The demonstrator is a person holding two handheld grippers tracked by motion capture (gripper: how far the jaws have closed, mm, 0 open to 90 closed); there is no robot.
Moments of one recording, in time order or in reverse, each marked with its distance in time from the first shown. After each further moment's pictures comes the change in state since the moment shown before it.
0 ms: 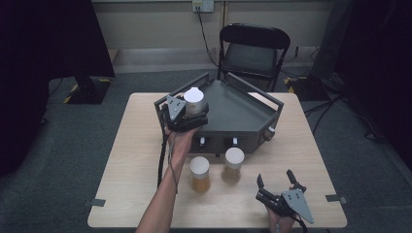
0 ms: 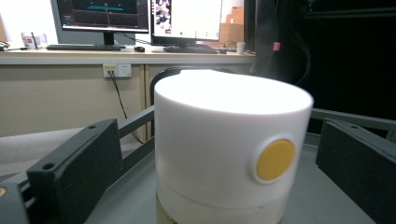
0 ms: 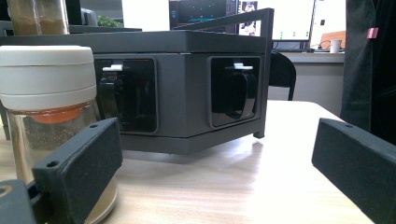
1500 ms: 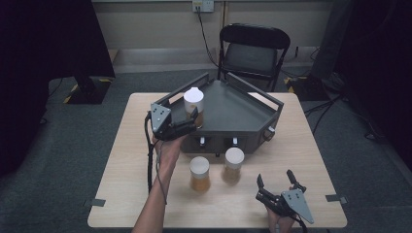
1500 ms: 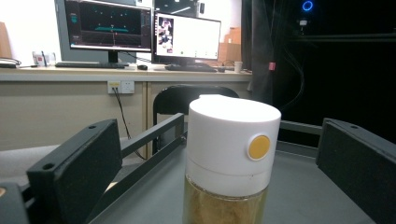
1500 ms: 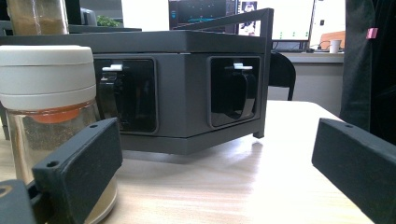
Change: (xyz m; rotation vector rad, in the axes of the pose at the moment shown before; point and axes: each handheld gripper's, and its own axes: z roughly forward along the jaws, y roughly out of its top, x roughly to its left) left arm 0.012 -0.001 -0.049 -0.081 -0.003 -0.003; right arm 0.000 0.000 0.000 0.000 -0.002 -0.002
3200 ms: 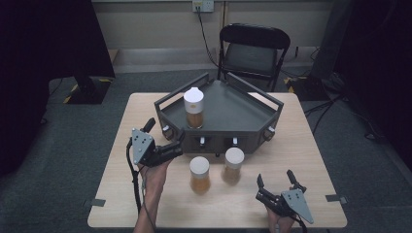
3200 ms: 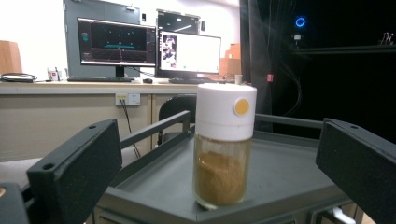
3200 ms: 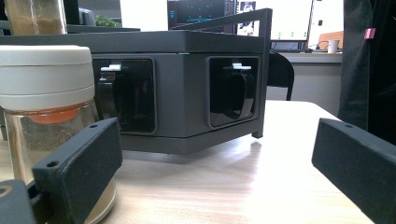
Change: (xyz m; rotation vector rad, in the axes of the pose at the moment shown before) left arm 0.000 -0.029 -0.073 -0.070 0.008 0.016; right arm 0.001 0.000 0.000 0.000 -0.006 0.001
